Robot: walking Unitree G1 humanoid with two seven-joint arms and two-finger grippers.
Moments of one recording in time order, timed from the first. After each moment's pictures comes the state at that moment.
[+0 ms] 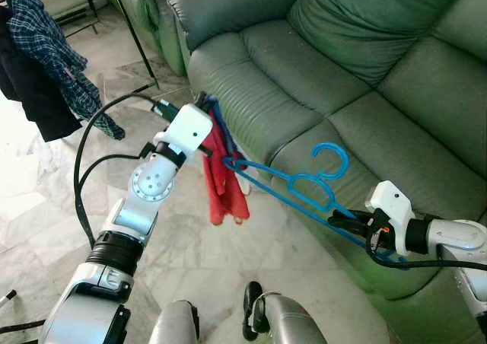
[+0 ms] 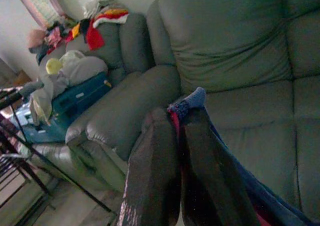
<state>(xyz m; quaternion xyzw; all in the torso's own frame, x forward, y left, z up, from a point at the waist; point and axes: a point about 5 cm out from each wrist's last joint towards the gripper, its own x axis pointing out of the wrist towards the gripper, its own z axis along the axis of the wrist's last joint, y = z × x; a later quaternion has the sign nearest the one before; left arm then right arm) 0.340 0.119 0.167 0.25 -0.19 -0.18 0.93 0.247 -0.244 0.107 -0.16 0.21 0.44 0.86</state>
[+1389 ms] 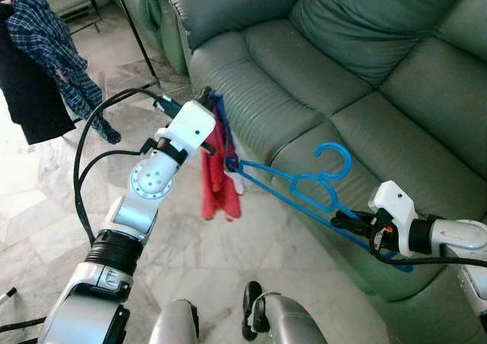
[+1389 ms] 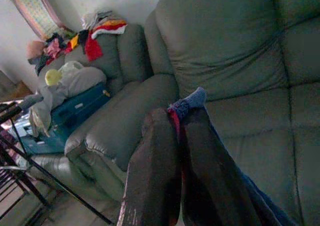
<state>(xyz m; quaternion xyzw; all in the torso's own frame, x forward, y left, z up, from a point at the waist) 0.338 0.115 0.178 0.25 -0.20 -0.20 0.93 0.249 -0.250 0.106 -0.16 0.22 0.43 0.86</state>
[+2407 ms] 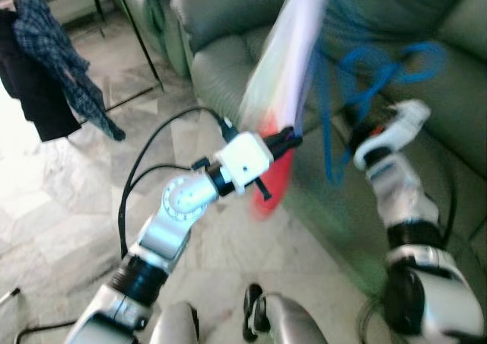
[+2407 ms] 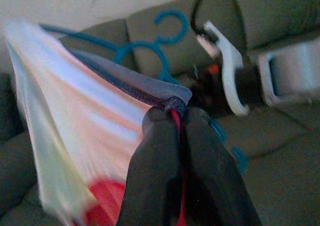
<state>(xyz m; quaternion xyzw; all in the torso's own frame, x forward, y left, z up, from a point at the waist) 0.285 0.039 0.173 0.18 -0.21 -0.46 0.84 0.367 -0.213 0.153 0.33 -0.03 0.06 0.94</state>
